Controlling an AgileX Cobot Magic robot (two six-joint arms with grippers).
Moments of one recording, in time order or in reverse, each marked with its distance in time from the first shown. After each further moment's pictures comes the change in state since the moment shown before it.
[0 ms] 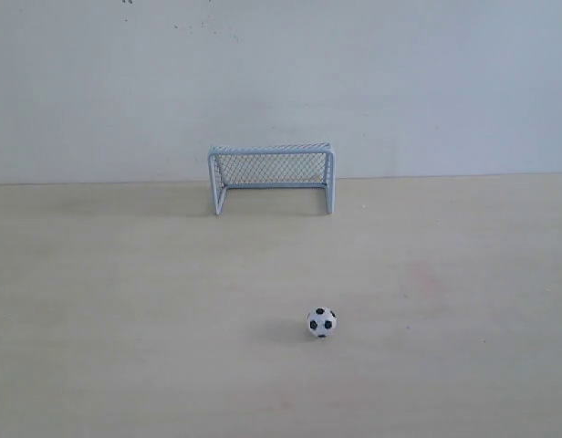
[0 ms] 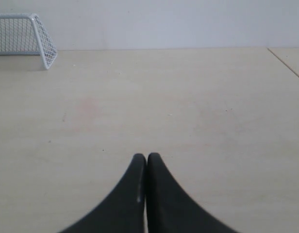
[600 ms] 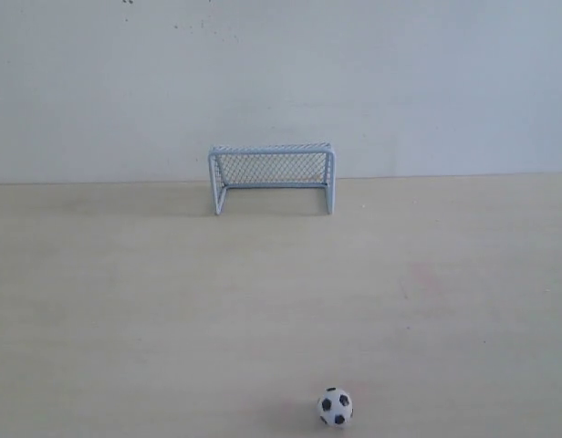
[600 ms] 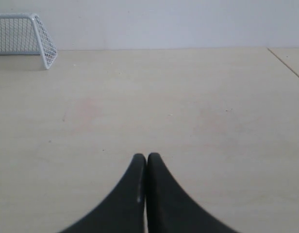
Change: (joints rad) left arm 0.025 -0.285 0.041 0.486 0.009 -0.398; right arm 0.000 0.000 0.000 0.000 0.000 0.000
